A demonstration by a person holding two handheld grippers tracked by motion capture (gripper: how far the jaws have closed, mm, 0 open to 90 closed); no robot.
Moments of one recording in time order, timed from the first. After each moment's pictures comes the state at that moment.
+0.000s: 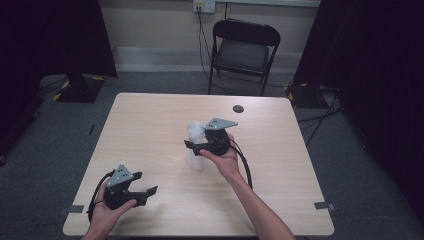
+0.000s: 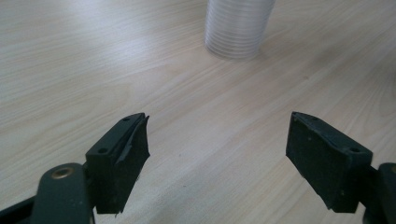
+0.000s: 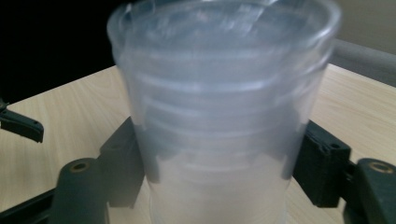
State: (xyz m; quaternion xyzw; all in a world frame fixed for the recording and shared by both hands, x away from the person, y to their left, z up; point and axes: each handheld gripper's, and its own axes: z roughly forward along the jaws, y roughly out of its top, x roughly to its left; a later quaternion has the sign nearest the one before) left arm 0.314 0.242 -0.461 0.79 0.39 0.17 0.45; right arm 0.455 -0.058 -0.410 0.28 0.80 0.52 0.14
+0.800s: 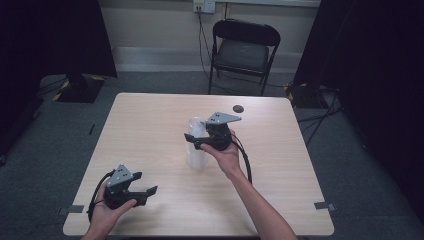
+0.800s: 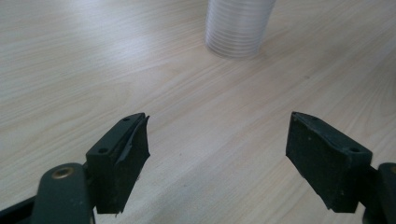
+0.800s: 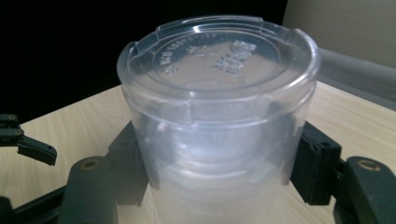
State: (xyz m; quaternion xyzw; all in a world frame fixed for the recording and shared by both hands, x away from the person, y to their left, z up) left arm 0.314 0.243 -0.461 0.79 0.39 0.16 0.45; right arm 0.455 -0.060 -0.388 0.28 0.78 0.54 0.14
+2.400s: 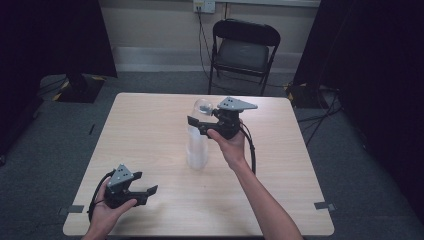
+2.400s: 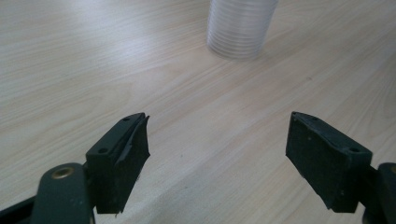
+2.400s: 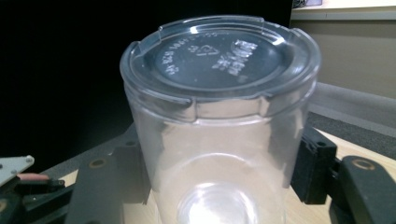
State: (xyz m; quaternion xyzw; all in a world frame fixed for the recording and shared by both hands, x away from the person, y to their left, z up) left arm 0.315 0.241 -0.462 0.79 0.40 0.16 0.45; right arm 0.452 -0.077 -0.333 0.28 0.73 0.61 0.13
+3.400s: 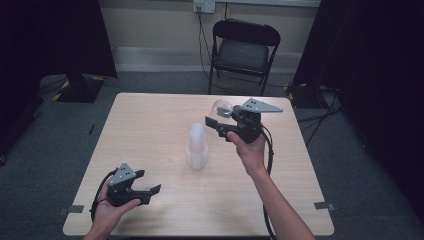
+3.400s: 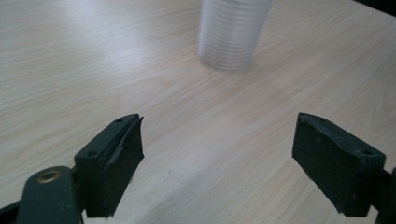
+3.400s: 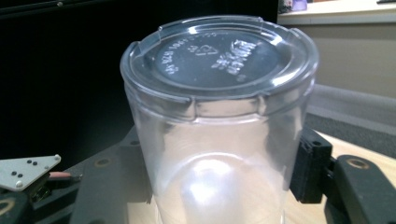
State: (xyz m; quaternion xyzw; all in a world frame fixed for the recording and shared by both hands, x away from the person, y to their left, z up) left arm 0.318 0.234 -0.460 0.78 0.39 0.16 0.46; right arm 0.424 -0.124 -0.313 0.31 0.71 0.62 0.14
